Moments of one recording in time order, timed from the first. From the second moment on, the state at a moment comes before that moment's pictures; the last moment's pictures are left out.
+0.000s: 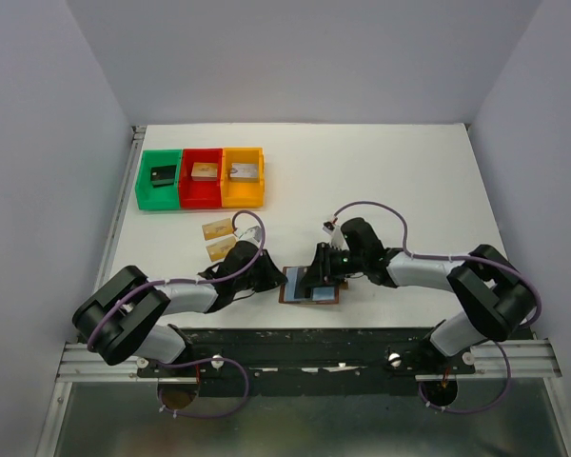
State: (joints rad) left arm -0.73 1.39 0.34 0.41 0.10 -0.91; right arm 0.69 1.53 0.59 0.23 -0.58 0.80
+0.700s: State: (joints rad) left arm -0.73 1.39 0.34 0.42 0.11 -0.91; right arm 0.69 1.49 0.59 0.18 -0.52 0.79
